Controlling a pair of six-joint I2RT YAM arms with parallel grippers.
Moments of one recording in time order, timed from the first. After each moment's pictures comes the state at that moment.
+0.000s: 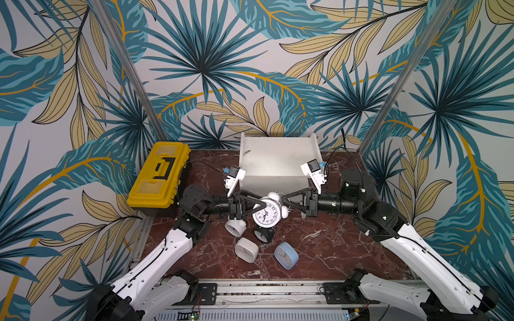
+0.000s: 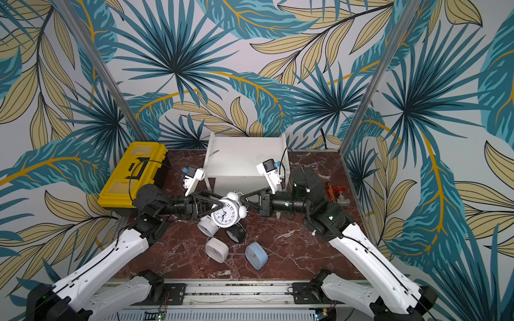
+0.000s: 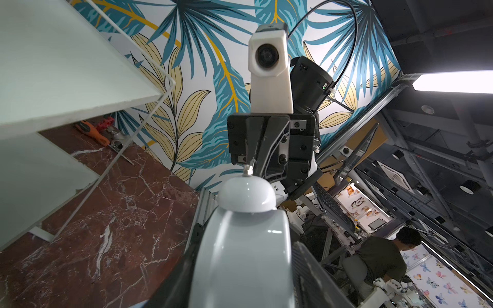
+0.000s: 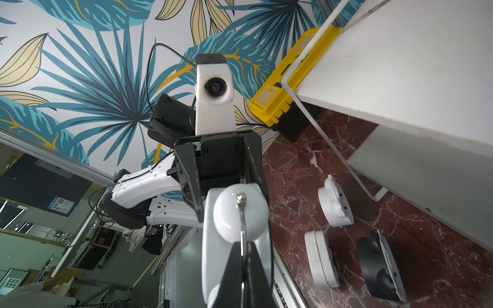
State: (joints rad) left arm -0.47 1.01 0.75 0.52 1.10 -1.01; right arm 0.66 1.03 1.23 -0.46 -0.60 0.60
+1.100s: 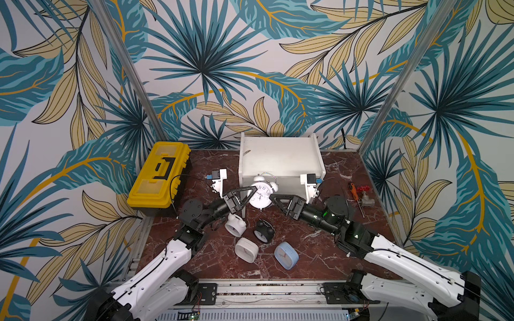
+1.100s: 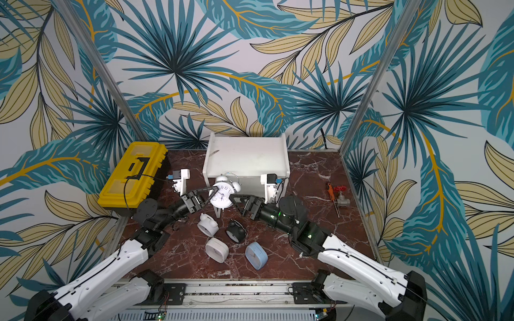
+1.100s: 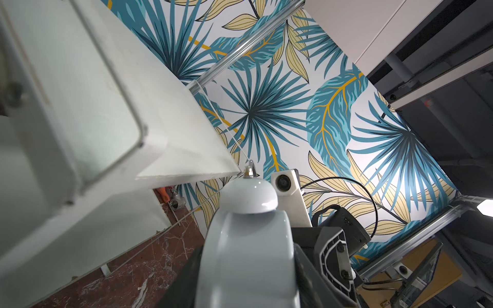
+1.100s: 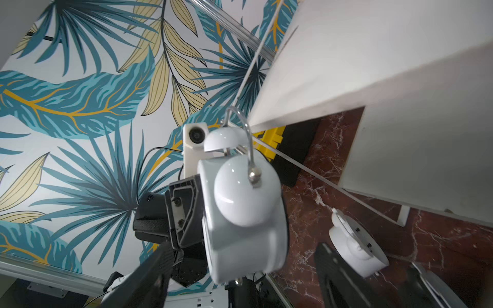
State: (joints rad) left arm -0.48 0.93 0.55 0.67 0.56 -1.14; right arm 0.86 0.99 0.82 0.17 -0.12 1.00
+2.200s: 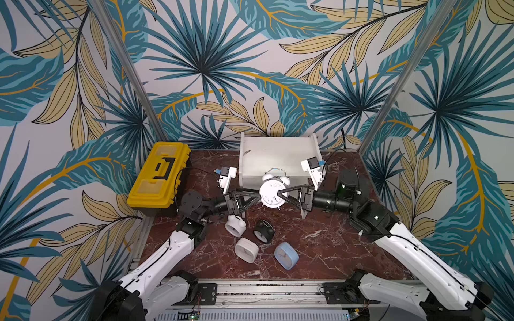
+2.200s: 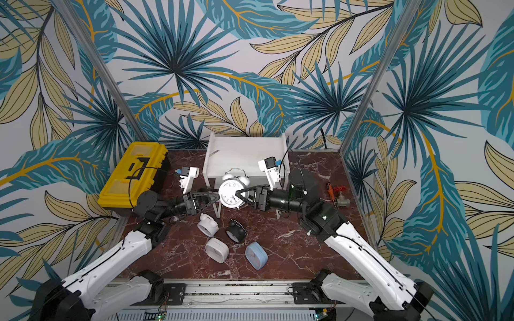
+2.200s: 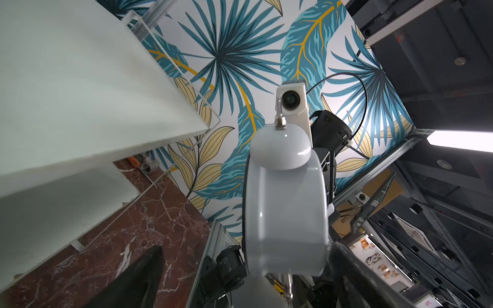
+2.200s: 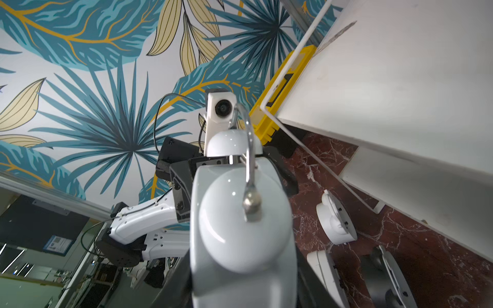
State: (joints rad) left arm -0.41 1.03 0.64 0.73 0.97 -1.14; right arm 0.66 1.05 1.19 -0.35 -0.56 0.70
